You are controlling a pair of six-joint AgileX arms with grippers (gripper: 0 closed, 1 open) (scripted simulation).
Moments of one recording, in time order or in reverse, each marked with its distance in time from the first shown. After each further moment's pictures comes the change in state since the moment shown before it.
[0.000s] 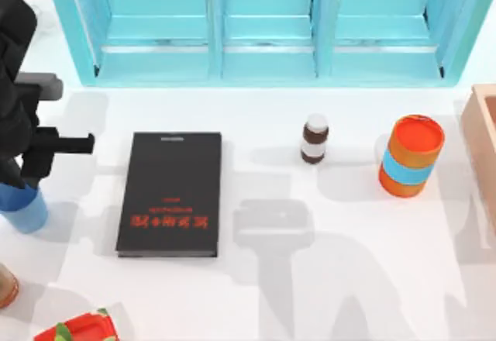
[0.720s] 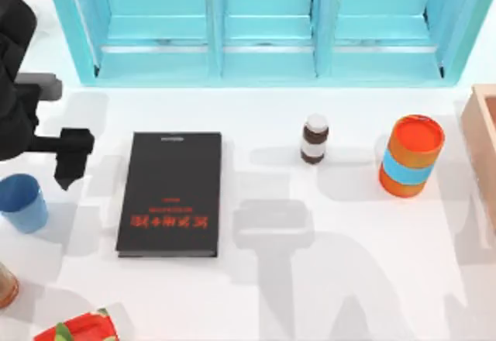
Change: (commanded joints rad) left arm 0.000 0.000 0.000 0.000 0.000 0.000; right arm 0.000 0.000 0.000 0.000 0.000 0.000
